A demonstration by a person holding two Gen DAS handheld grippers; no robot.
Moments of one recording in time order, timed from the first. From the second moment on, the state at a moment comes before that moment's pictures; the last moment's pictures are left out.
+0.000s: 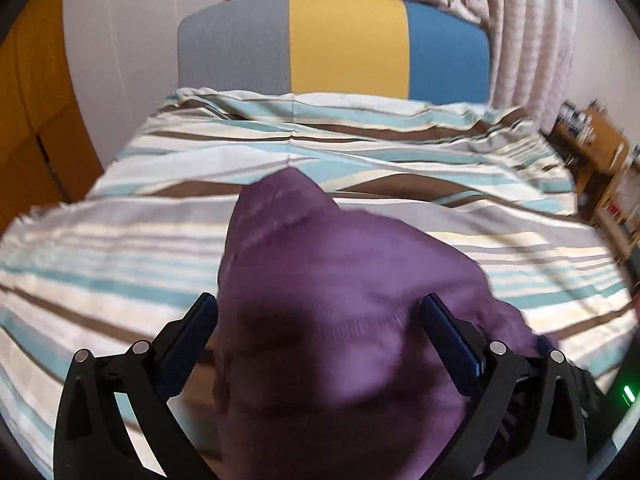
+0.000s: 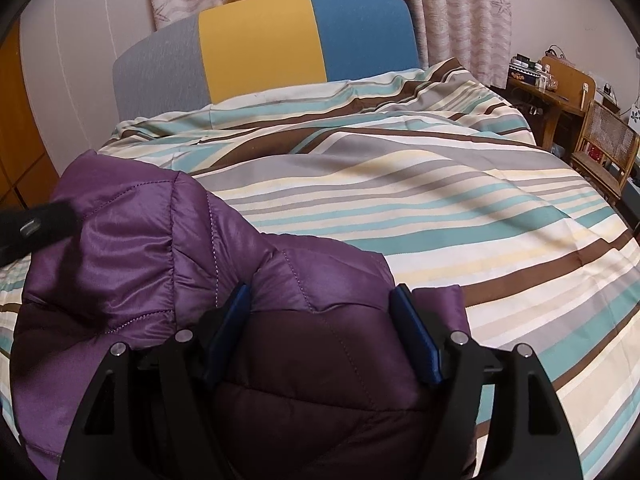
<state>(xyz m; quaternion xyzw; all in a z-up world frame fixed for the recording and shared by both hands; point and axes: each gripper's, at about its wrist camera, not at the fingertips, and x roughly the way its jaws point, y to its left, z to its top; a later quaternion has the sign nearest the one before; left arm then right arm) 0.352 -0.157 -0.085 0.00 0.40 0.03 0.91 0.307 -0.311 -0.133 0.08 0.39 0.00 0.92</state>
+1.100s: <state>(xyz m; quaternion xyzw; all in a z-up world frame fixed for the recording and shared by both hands) 0.241 -0.140 -0.119 0.01 0.41 -0.07 0.91 0.281 -0.317 -0.118 0.11 0.34 0.02 0.93</state>
